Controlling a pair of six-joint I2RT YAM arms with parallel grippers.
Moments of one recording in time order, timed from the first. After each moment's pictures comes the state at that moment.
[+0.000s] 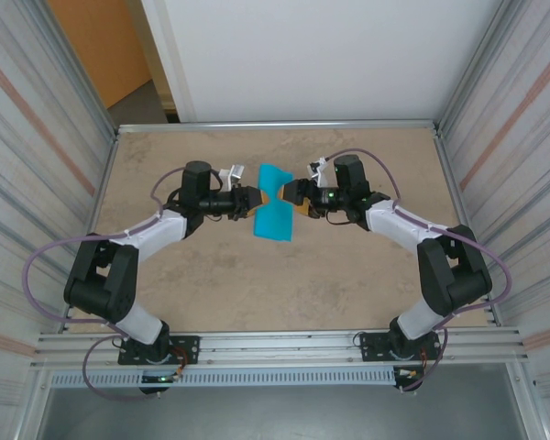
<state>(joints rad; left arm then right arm) -0.37 1.56 0.89 0.21 0.93 -0.94 0.43 1.59 0.98 0.08 -0.81 0.86</state>
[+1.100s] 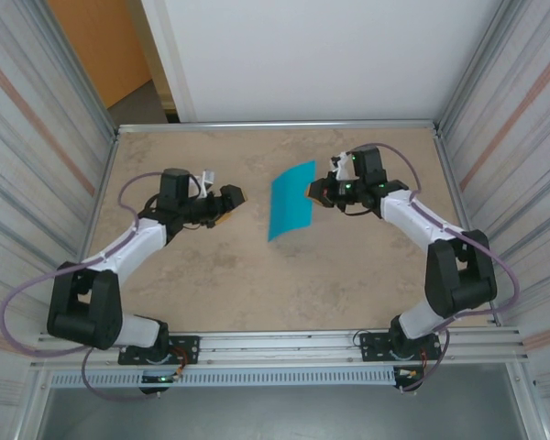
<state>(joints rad) -0.25 1.36 0.82 -0.12 0.65 -0.74 0.30 1.55 1.09 -0.29 -0.72 0.76</state>
